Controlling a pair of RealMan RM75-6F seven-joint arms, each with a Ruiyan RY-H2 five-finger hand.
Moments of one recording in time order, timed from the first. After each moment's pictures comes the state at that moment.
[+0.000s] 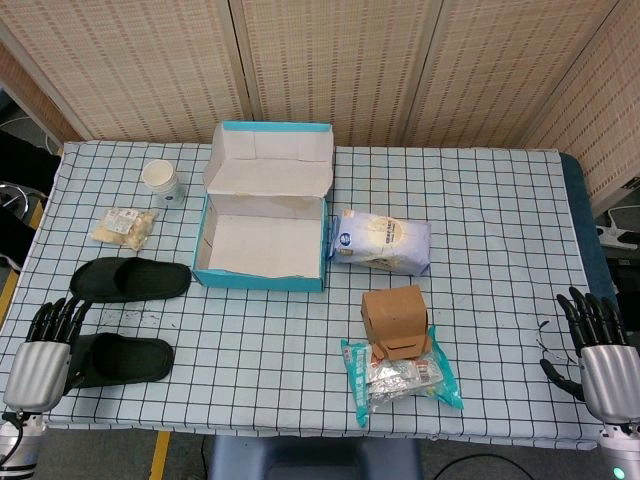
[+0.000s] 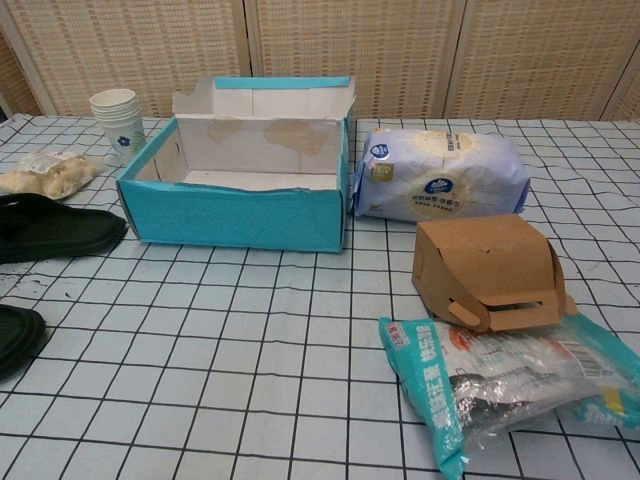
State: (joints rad) left arm -0.10 -1.26 -0.03 -1.49 1.57 1.54 0.17; right arm -0.01 -1.18 0.05 -1.57 -1.62 1.67 -0.10
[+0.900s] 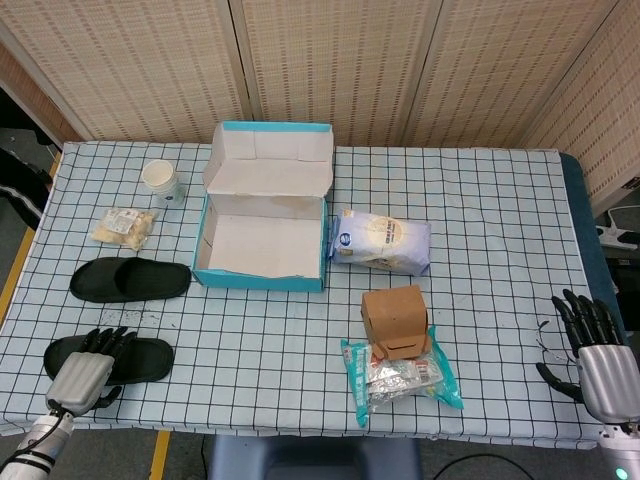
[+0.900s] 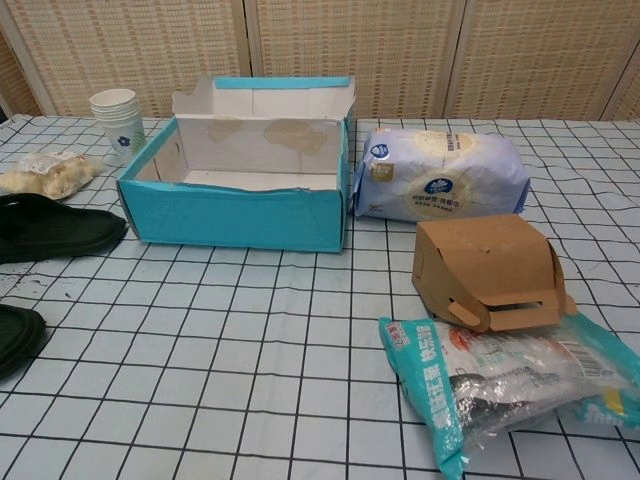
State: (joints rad) left arm -0.24 -1.13 0.05 -1.72 1.34 1.11 0.38; right arm -0.01 -1.14 0.03 -1.60 -1.62 1.63 -0.04
